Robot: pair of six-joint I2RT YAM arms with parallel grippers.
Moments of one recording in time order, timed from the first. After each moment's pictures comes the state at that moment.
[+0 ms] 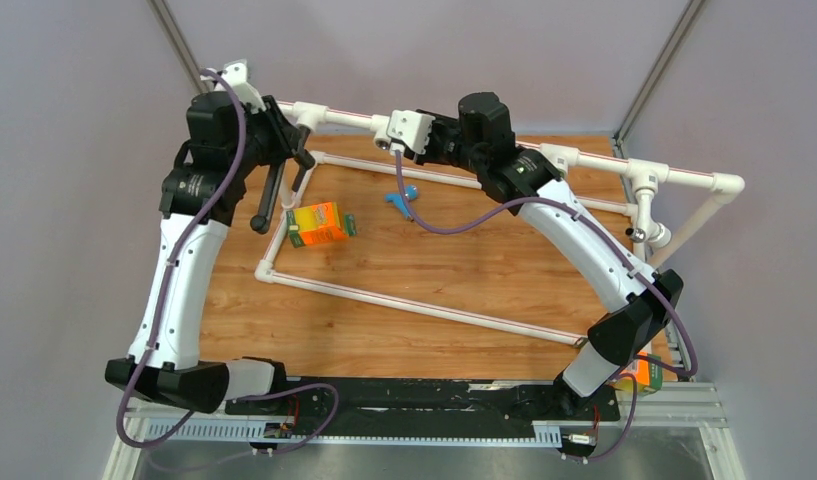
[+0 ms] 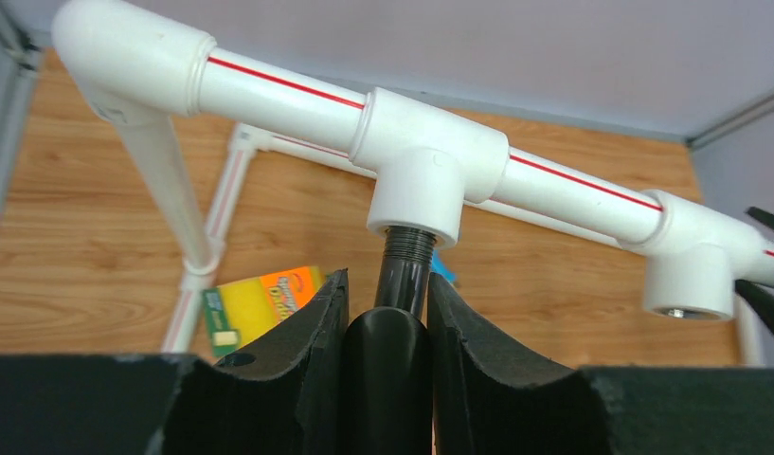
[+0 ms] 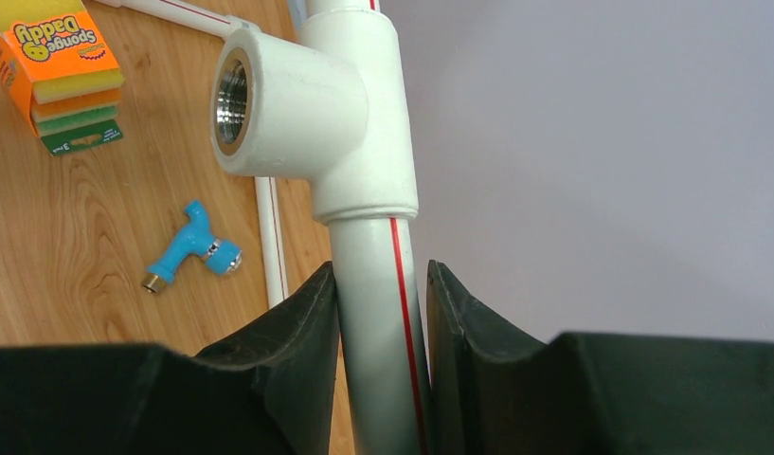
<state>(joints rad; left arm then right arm) -0.13 1.28 1.66 -0.68 0.12 -0.39 0.67 1.64 1.80 -0.43 -0.14 -0.91</state>
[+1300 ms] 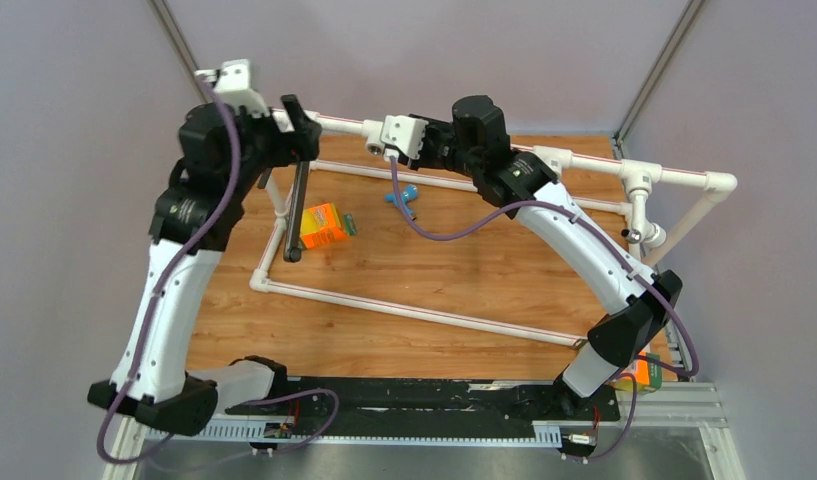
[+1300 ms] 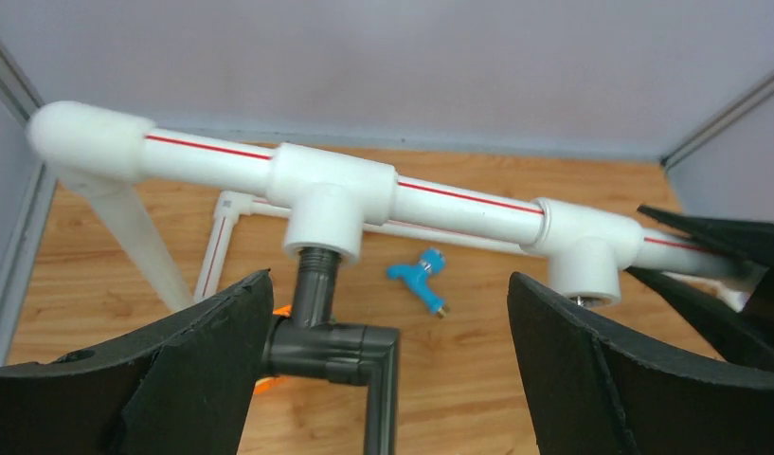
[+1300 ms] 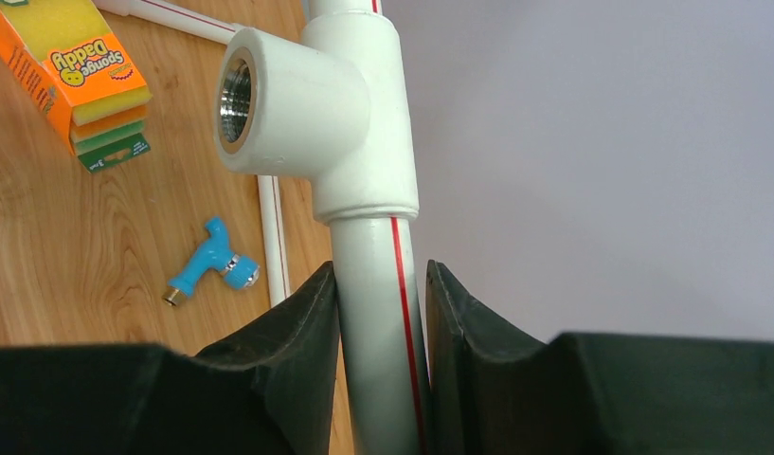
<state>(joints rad) -0.39 1.25 1.73 -0.70 -0.15 -0.23 0.71 1.63 1.80 -0.43 -0.16 -0.90</state>
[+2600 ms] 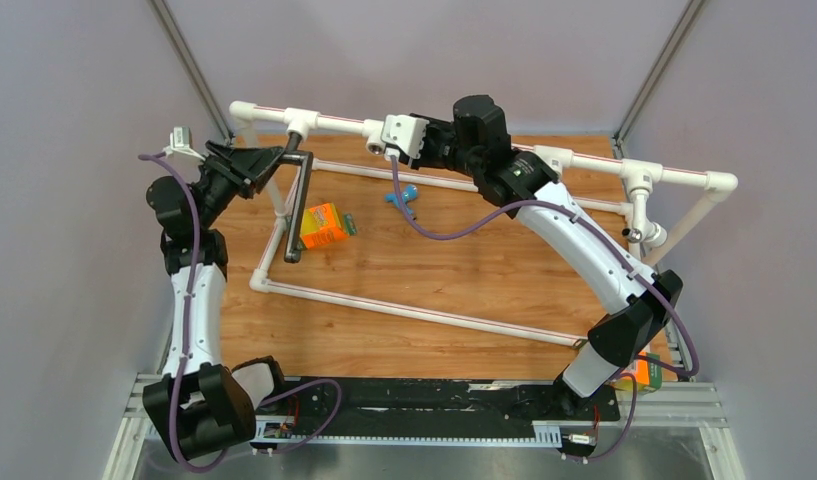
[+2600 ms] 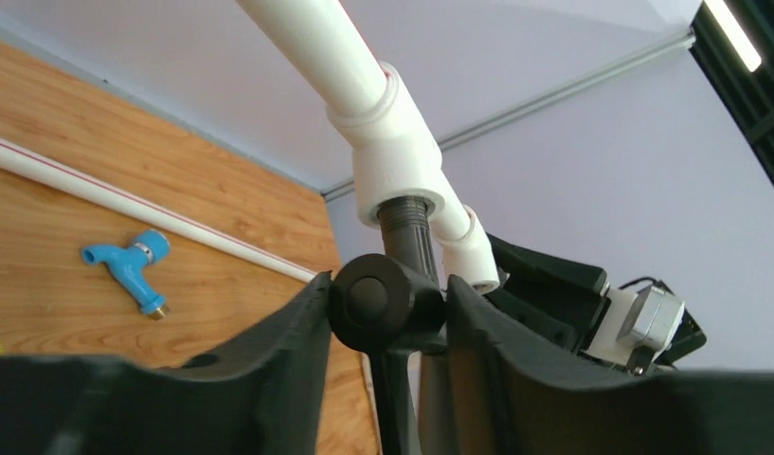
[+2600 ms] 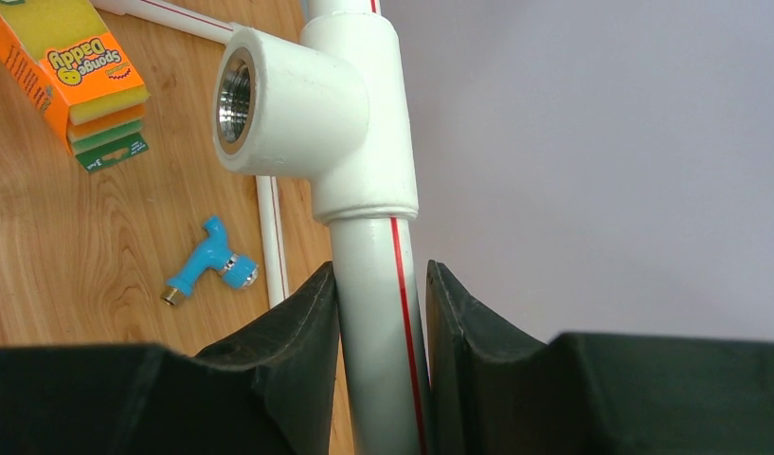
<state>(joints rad) 0.30 1.07 0.88 0.40 0.85 -1.27 0.71 1.63 1.80 -0.43 -0.16 -0.90</state>
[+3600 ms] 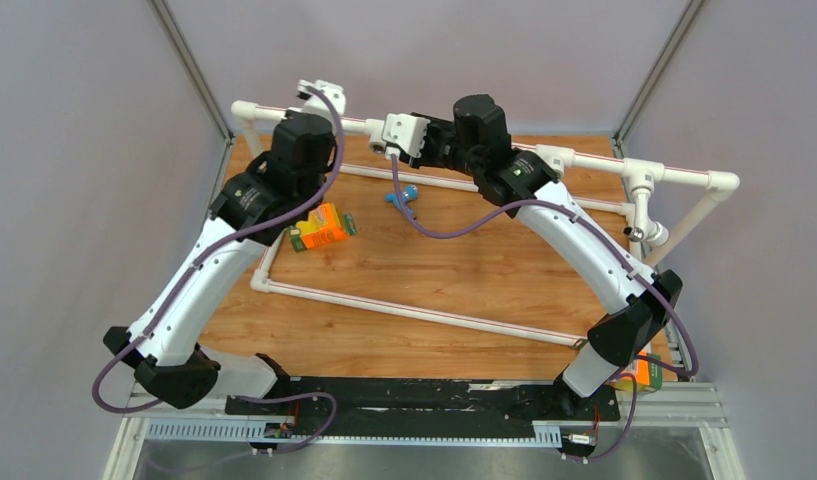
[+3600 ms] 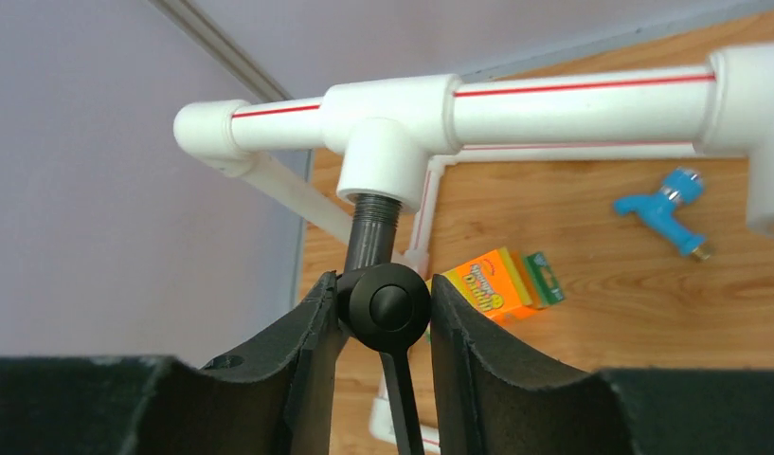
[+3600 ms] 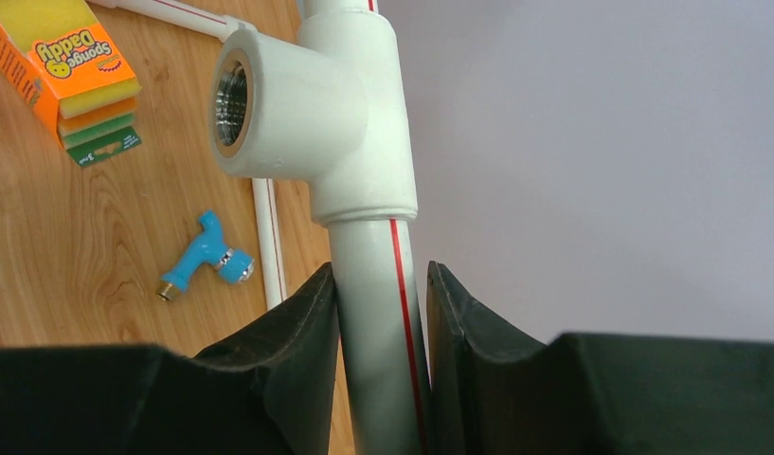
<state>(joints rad) -0.62 1.32 1.72 -0.79 -0.71 0.06 0.70 1.64 1.80 -0.44 -0.14 -0.90</state>
